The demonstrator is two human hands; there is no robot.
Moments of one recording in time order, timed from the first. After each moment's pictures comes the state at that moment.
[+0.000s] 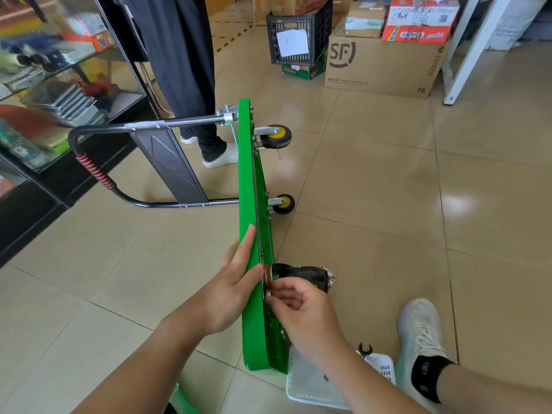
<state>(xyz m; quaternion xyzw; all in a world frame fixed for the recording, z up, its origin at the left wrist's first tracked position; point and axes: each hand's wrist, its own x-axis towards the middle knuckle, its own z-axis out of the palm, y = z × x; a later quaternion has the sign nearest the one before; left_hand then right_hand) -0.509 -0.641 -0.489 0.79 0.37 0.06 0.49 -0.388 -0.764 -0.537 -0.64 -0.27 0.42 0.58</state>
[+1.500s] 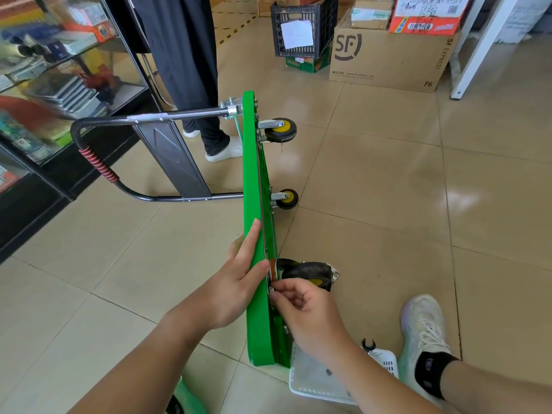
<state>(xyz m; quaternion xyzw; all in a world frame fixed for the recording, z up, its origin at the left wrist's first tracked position) -0.510 -0.639 -0.492 0.80 0.35 0.06 0.48 -0.387 -0.765 -0.551 -0.64 -0.31 0.42 0.56</state>
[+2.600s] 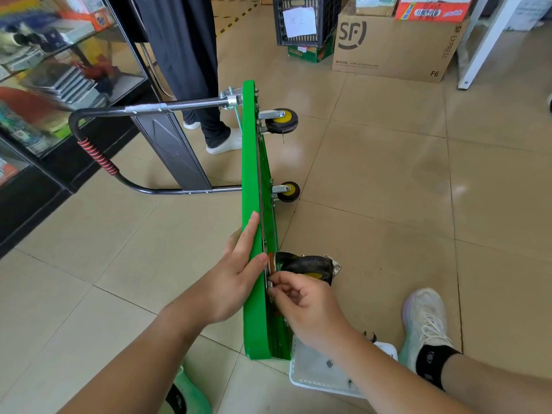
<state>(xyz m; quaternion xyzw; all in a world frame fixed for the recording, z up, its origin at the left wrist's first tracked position) -0.510 -0.641 -0.491 0.80 0.37 0.06 0.47 -0.379 -0.763 -0.559 -0.62 -0.41 0.39 0.54</state>
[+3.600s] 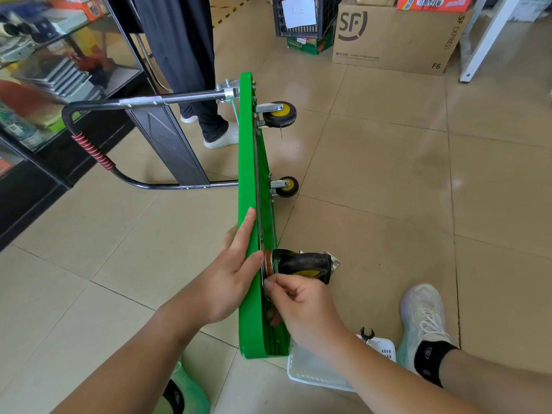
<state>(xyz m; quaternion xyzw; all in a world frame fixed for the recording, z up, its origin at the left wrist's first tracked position) -0.510 -0.644 -0.491 0.80 0.37 0.06 0.47 -0.387 -0.763 -0.549 -0.63 -0.35 0.44 0.53</state>
